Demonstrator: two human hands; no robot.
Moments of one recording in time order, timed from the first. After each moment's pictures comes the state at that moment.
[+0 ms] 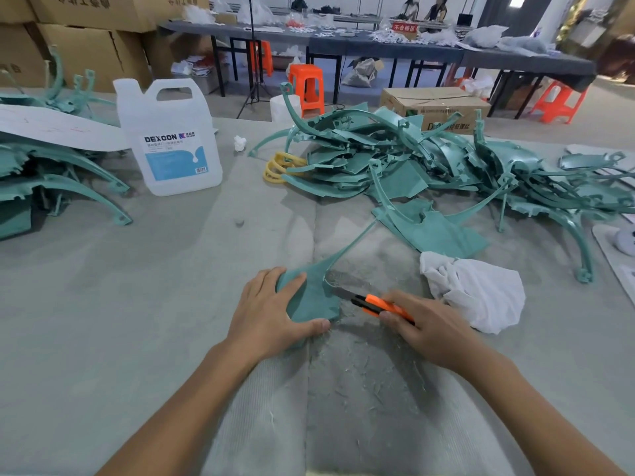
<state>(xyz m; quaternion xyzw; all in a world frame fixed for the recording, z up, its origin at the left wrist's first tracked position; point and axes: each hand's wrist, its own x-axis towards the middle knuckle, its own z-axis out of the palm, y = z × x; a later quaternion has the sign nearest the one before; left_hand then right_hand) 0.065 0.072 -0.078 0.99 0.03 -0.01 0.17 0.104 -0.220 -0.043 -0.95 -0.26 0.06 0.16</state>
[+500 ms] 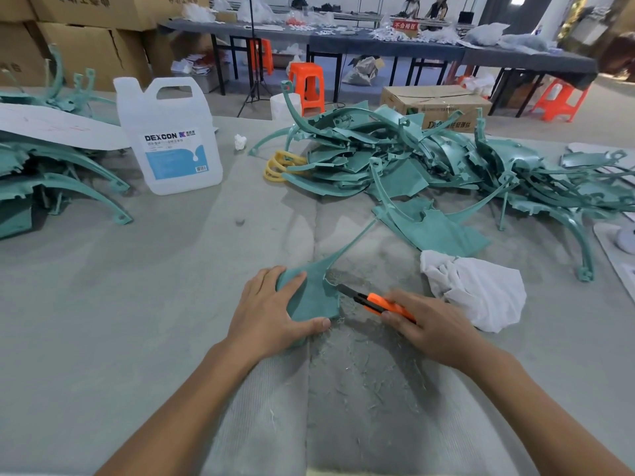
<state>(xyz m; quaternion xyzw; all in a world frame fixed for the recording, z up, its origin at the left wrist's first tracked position) 0.064 0.072 -0.079 0.98 0.03 0.00 0.18 0.109 -0.225 -0.046 -0.95 -0.28 0.06 0.15</state>
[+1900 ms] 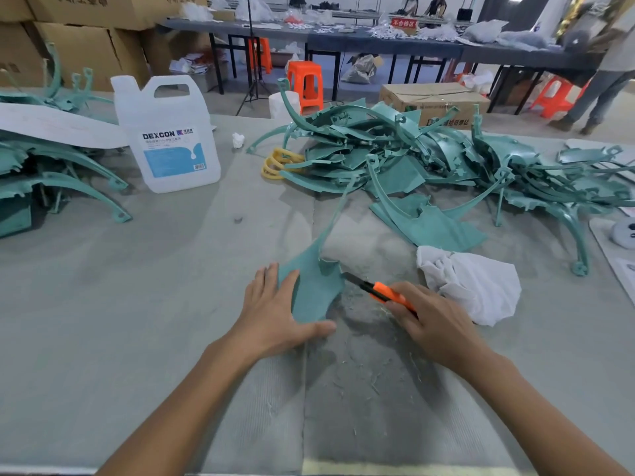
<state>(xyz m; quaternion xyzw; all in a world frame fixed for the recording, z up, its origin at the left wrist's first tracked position) 0.054 0.062 -0.063 0.97 0.04 -0.09 0.21 0.093 -0.226 -0.045 -0.96 -0.23 -0.01 0.16</state>
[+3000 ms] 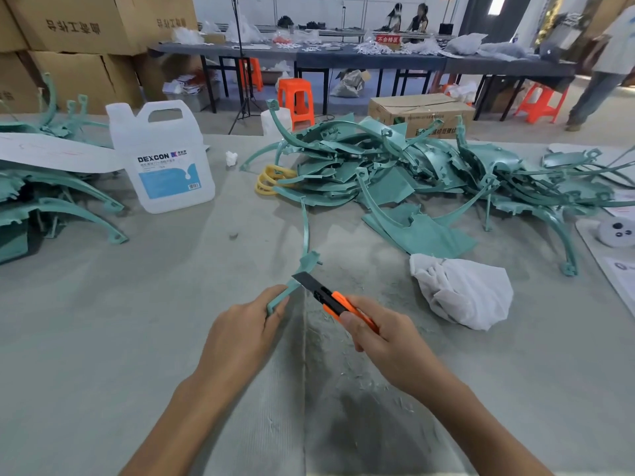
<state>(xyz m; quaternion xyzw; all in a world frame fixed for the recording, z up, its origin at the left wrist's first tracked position) 0.020 0.073 -0.030 0.96 0.03 0.15 0.24 0.052 -0.166 -0.029 -0.86 -0.24 0.05 0.44</state>
